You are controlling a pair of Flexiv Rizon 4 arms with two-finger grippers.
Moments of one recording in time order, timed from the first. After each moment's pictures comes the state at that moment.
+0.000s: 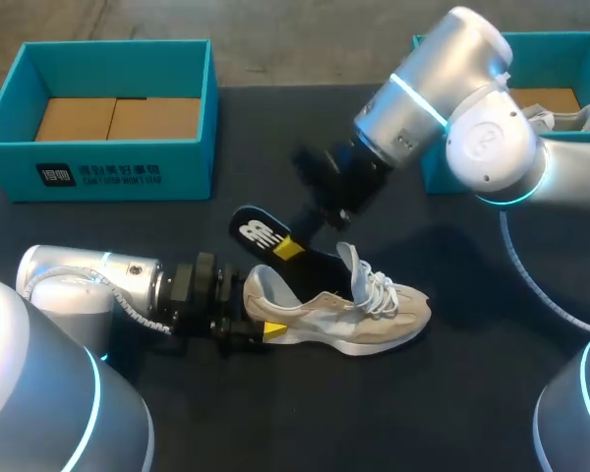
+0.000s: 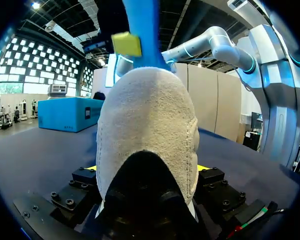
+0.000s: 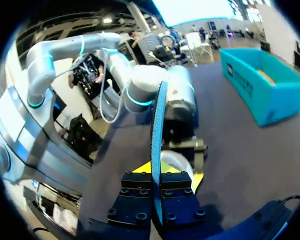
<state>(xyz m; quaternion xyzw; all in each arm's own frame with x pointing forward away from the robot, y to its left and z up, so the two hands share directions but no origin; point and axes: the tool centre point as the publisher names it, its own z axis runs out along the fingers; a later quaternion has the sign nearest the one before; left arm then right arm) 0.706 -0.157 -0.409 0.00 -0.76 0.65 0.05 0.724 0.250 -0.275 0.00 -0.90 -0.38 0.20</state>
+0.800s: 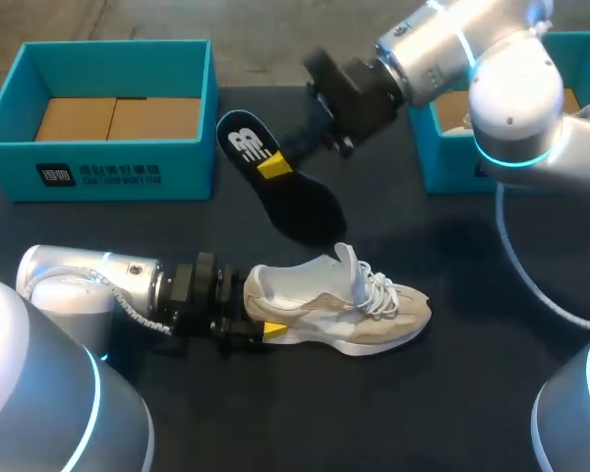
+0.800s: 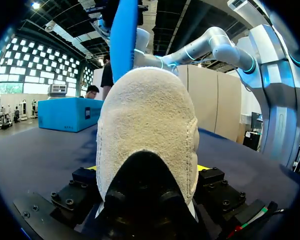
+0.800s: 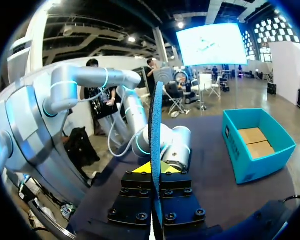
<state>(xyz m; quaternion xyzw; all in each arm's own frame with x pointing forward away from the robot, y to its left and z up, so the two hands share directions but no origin) 0.706 -0.157 -0.410 0.00 -0.76 0.65 0.05 0.757 0.261 -0.157 0.05 -0.84 -0.51 0.15</state>
